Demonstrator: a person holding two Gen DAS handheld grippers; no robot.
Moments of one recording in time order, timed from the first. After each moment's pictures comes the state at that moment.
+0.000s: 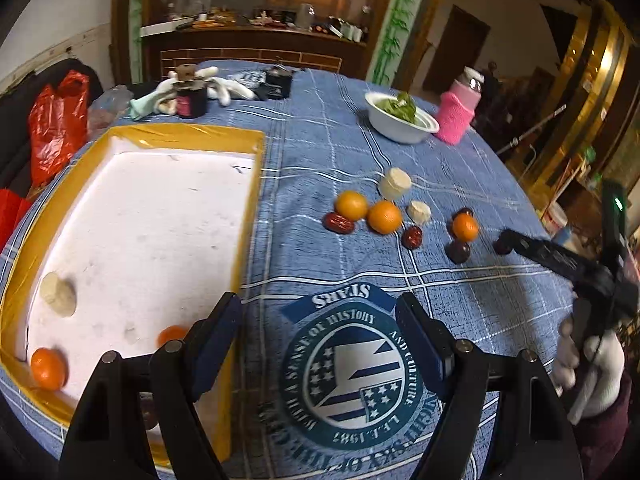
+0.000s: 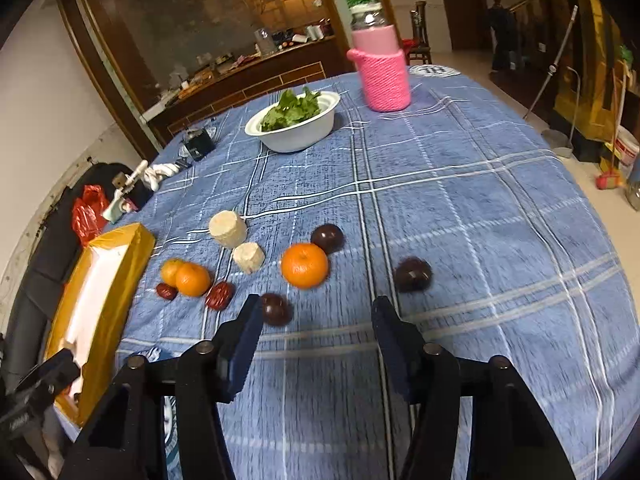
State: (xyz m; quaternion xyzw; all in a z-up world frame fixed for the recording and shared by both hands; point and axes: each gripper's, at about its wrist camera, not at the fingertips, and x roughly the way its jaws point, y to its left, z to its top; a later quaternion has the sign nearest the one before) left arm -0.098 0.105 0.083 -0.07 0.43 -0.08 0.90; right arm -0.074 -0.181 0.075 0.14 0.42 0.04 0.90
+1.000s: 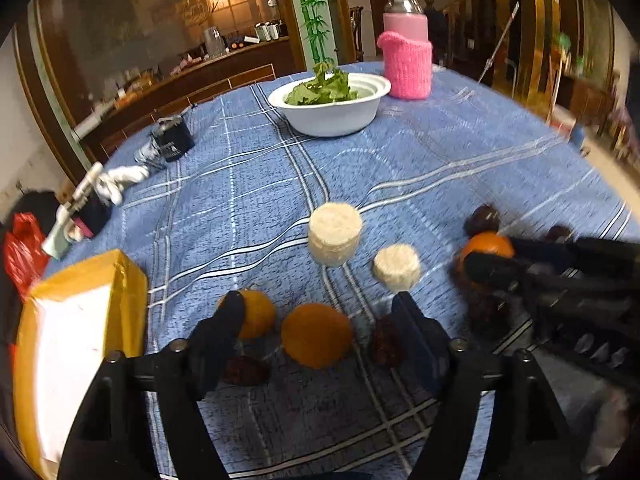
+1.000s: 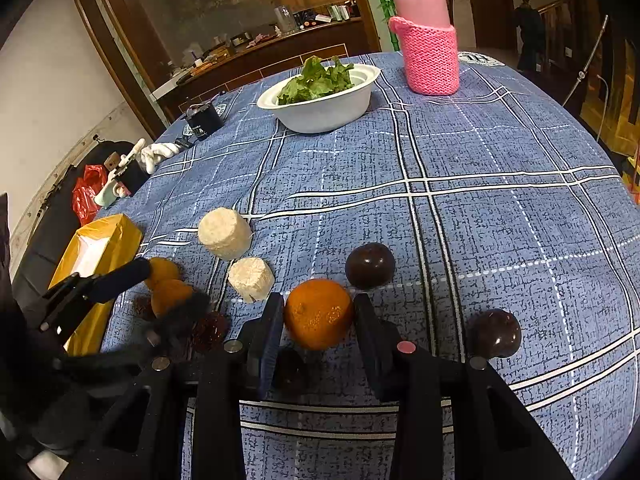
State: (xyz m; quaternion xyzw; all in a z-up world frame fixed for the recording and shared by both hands) left arm 0.016 -0.019 0.036 0.15 0.39 -0.11 0.90; right arm -0.021 -0.159 0.036 0.13 0.44 0.08 0.89
